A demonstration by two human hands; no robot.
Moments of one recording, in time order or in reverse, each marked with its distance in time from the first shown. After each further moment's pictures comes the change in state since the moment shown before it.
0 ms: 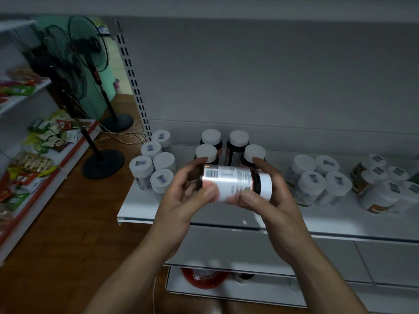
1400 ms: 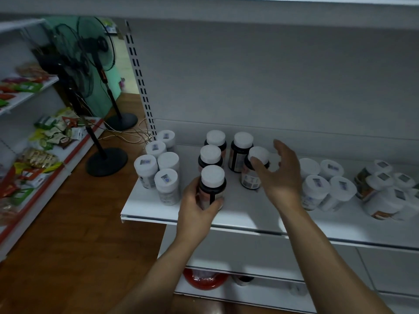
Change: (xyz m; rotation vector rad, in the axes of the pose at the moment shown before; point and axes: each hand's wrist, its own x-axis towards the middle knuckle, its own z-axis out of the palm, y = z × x) left_hand 0.029 -0.092 0.000 0.392 0.274 -0.010; right_hand 0.082 0.026 -0.026 -0.703 0.424 -0.117
